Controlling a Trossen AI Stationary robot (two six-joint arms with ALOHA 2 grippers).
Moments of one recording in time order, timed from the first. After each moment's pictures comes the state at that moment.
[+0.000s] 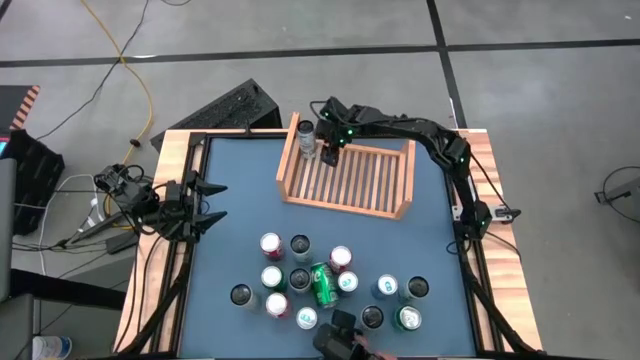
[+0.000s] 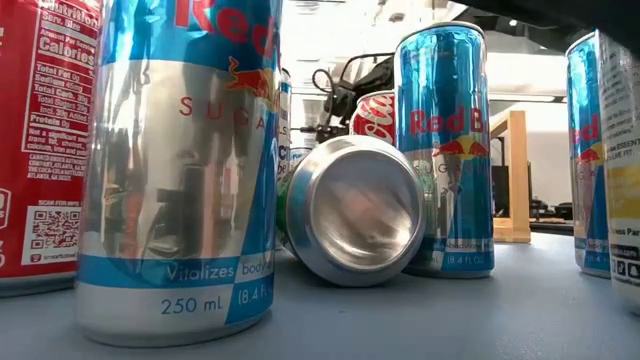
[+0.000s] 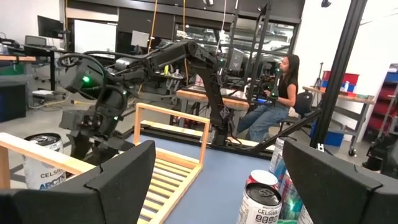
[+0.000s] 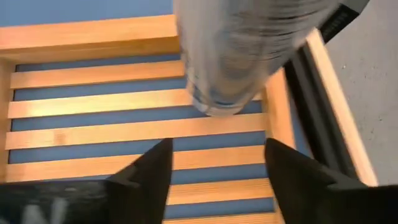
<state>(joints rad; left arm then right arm) -0.61 0.01 0.29 0.04 -0.79 0.06 -0.59 2.16 1.76 -0.59 -0.17 -0.27</state>
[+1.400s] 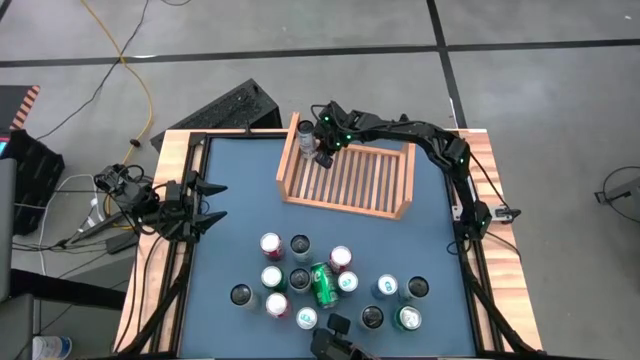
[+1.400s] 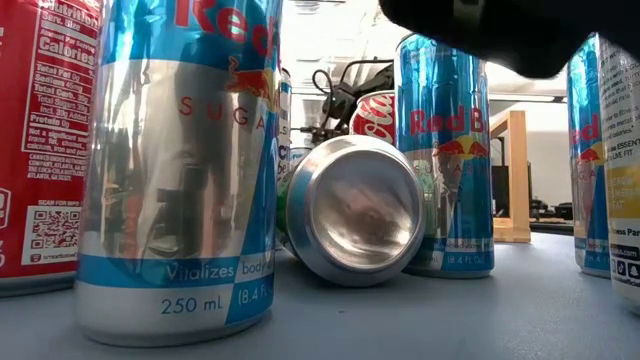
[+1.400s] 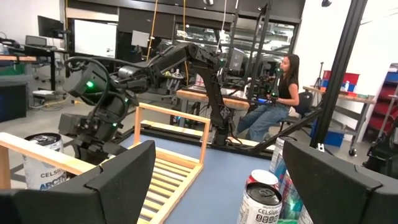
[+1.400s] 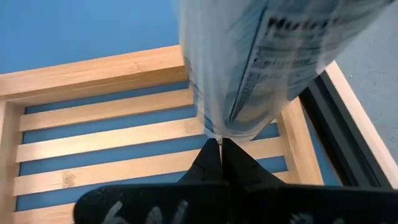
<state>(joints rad) -0.61 0.01 0.29 0.03 -0.79 0.06 -0.57 2.16 1.68 -0.41 -0.20 -0.16</state>
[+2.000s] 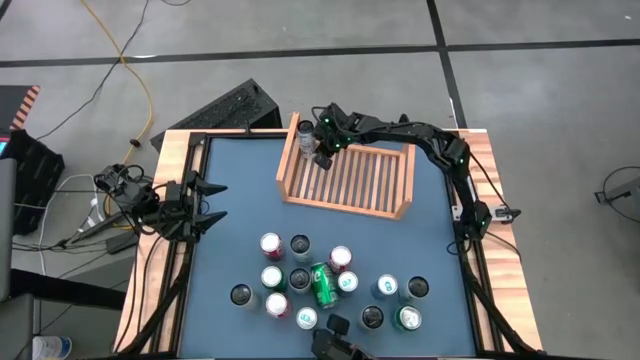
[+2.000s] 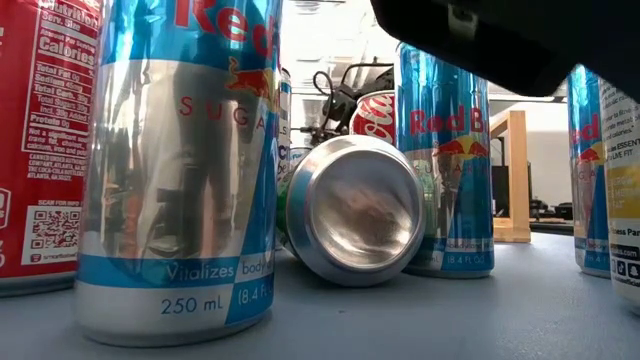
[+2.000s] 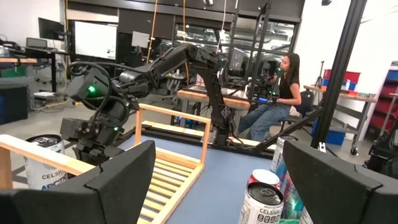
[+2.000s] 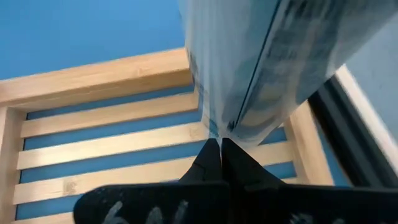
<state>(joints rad) -0.61 0.01 0.29 0.03 -0.79 0.07 -0.57 2.16 1.64 -0.35 -0.22 -0.13</state>
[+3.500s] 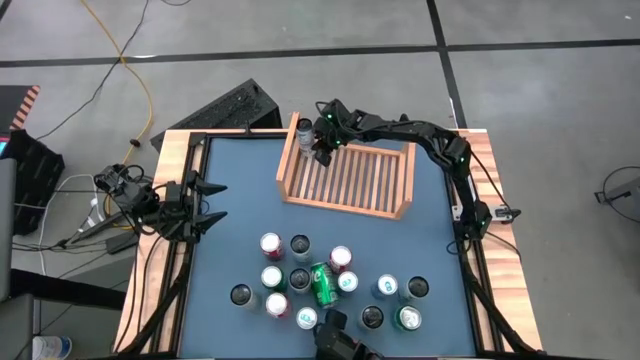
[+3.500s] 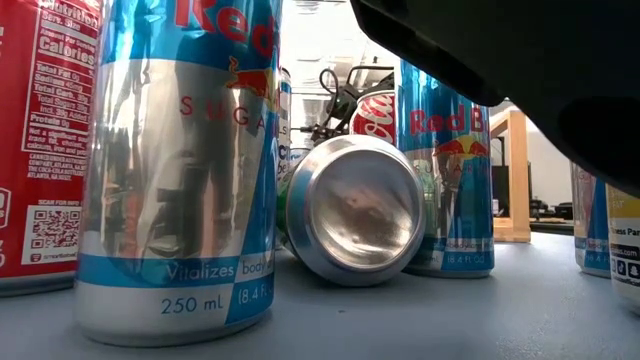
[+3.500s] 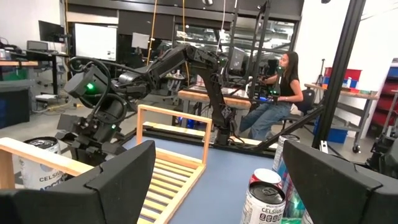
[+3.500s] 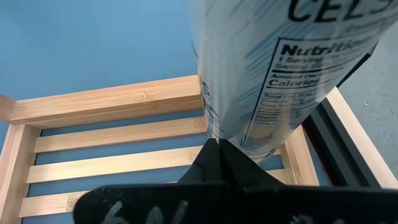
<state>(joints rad) -0.61 0.01 0.29 0.03 -0.79 0.09 -0.60 2.16 1.63 -0.25 -0.29 -0.16</state>
